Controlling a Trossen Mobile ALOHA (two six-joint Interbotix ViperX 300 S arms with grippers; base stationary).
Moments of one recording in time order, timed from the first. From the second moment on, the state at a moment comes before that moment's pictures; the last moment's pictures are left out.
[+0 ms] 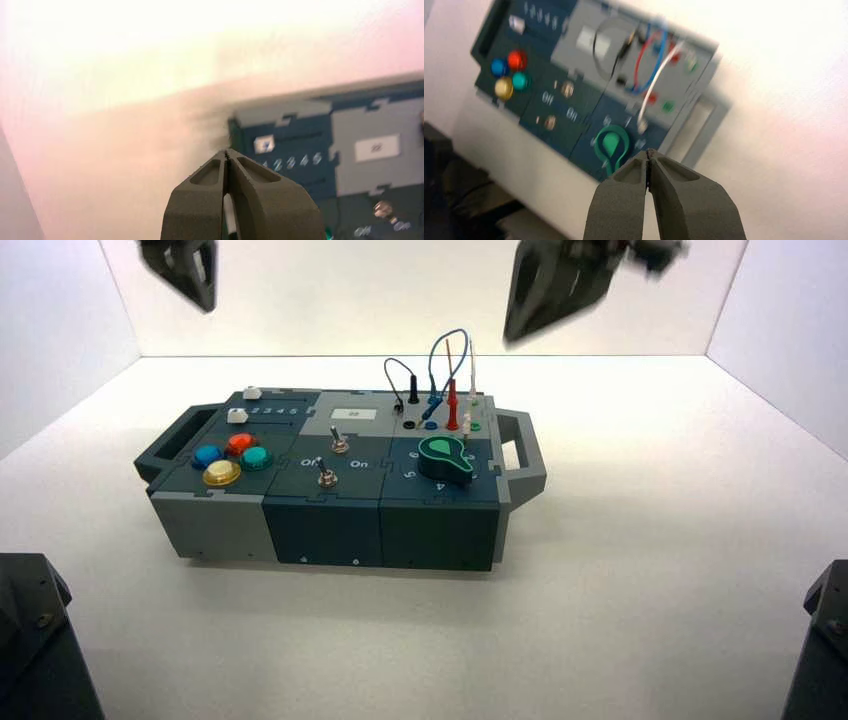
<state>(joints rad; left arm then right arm) -0.07 -0.03 0.52 -0.04 0.82 0.16 0.60 -0.37 0.78 0.20 0.63 0.06</state>
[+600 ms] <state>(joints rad) 0.00 -0.08 0.73 0.02 0.84 0.13 0.59 -0.56 0.71 0.11 0.67 0.04</state>
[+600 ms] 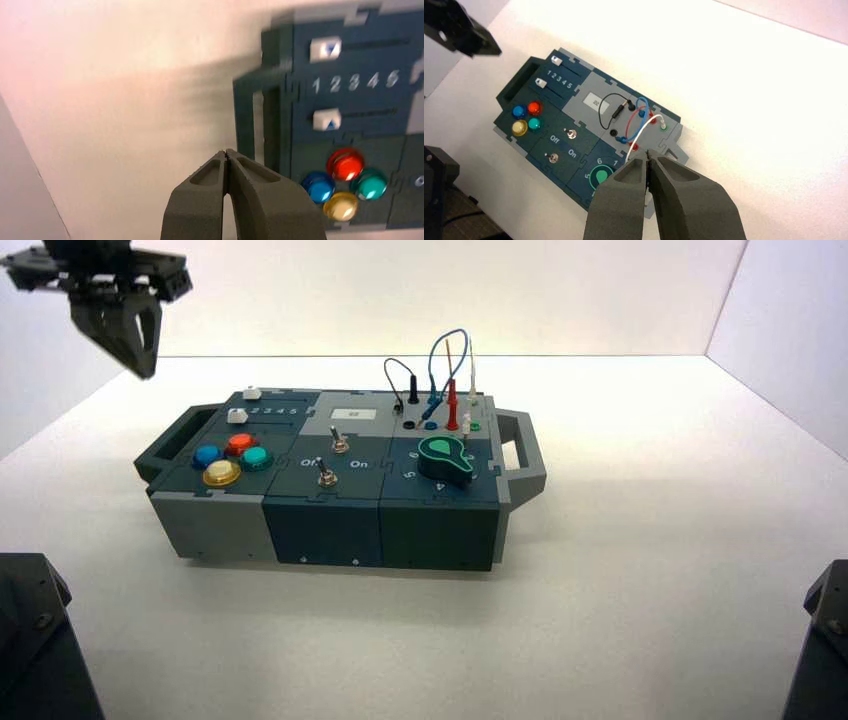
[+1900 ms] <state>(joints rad) -0.04 0.08 0.78 0.02 0.77 0.11 0.58 -0.69 0.74 0.11 0.68 0.04</state>
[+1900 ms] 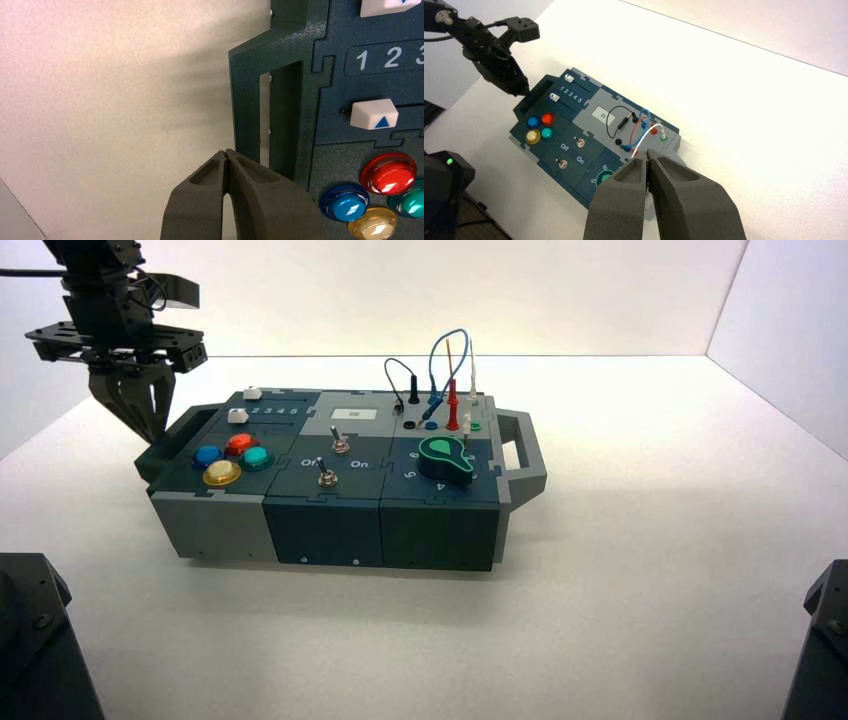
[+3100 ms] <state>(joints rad) -0.54 0.21 0.58 -0.15 0.80 0.01 0.56 -0.66 0.76 0.11 0.68 0.03</state>
